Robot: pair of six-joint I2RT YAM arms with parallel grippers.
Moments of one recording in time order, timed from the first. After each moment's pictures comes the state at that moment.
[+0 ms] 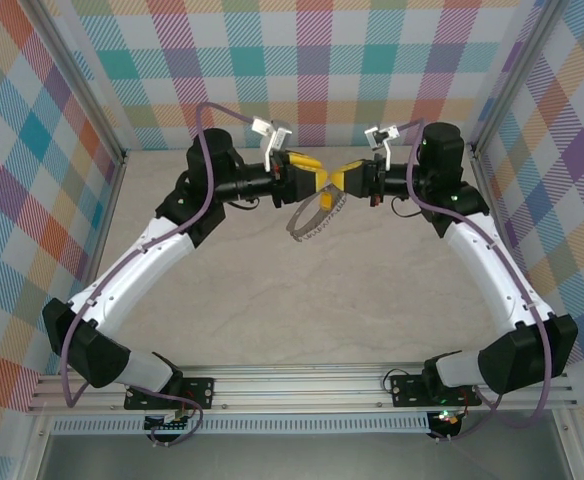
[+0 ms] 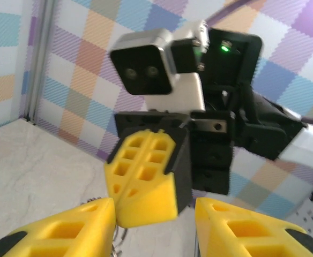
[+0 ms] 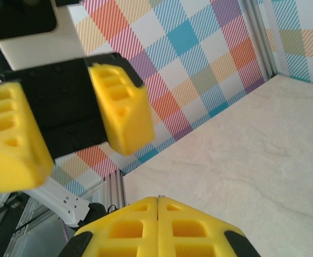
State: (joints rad) left arm -0.59 1.44 1.52 -0.13 0.75 -0.33; right arm 0.28 1.36 1.39 -0.28 -1.12 0.27
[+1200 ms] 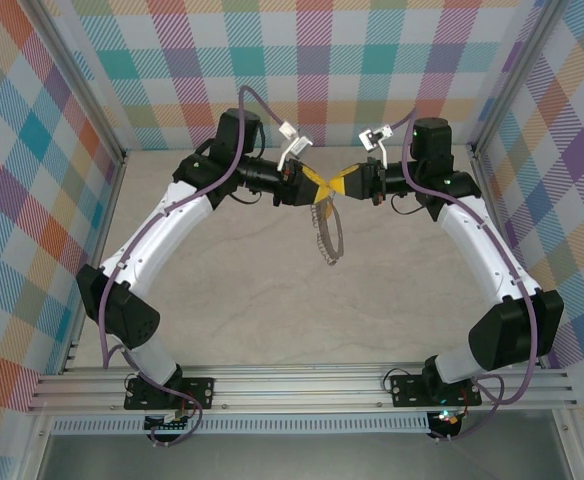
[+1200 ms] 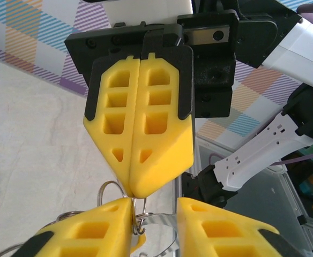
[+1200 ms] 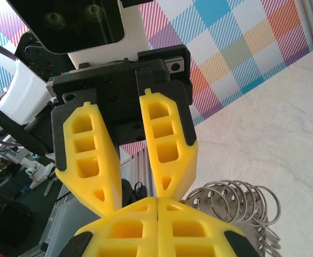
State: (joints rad) left arm -0.53 1.70 1.82 -0.65 1.02 0.00; right arm 0.25 1.48 1.46 -0.42 -1.30 0.17
